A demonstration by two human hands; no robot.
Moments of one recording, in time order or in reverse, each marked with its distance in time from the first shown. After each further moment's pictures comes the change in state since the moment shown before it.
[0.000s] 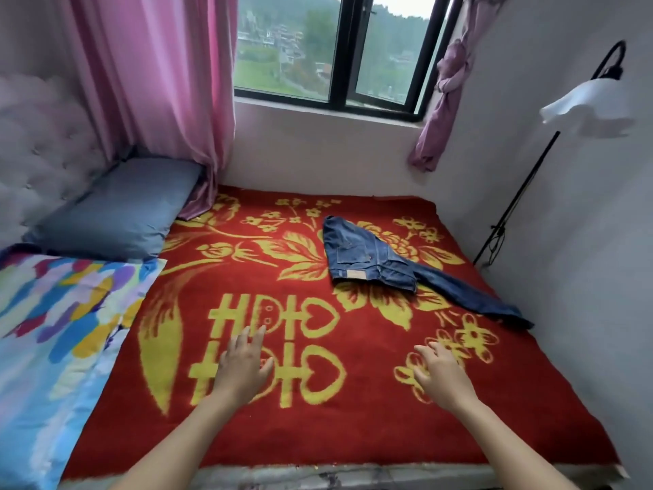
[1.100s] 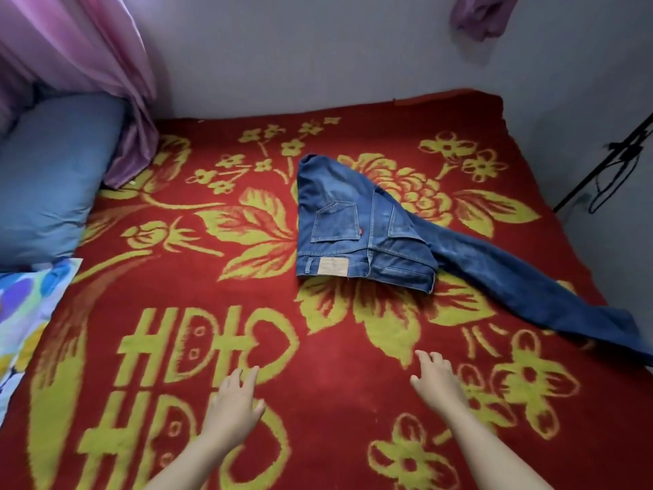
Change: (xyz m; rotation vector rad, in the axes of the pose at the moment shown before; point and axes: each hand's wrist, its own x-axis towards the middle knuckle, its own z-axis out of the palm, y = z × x) left_hand 0.282 0.182 0.172 0.192 -0.519 -0.292; right_hand 0.393 0.208 0.121 0.095 -0.465 0.169
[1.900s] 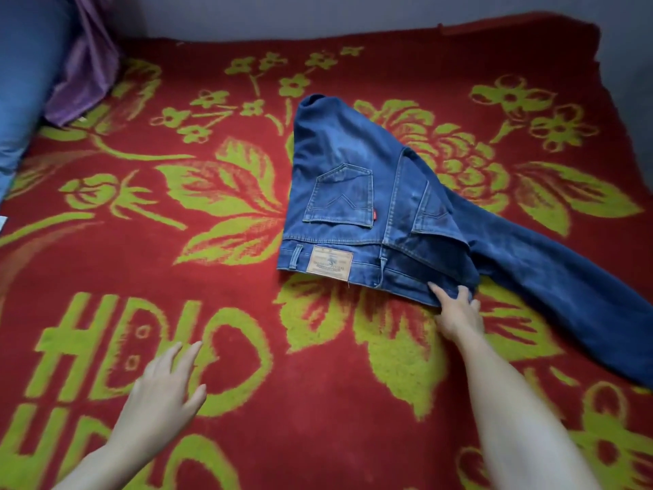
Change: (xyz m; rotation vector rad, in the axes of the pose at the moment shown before) left_hand 0.133 -0.011 0.000 0.019 0.134 -0.101; right_hand 0.274 0.003 -0.009 -0.098 0.049 0.024
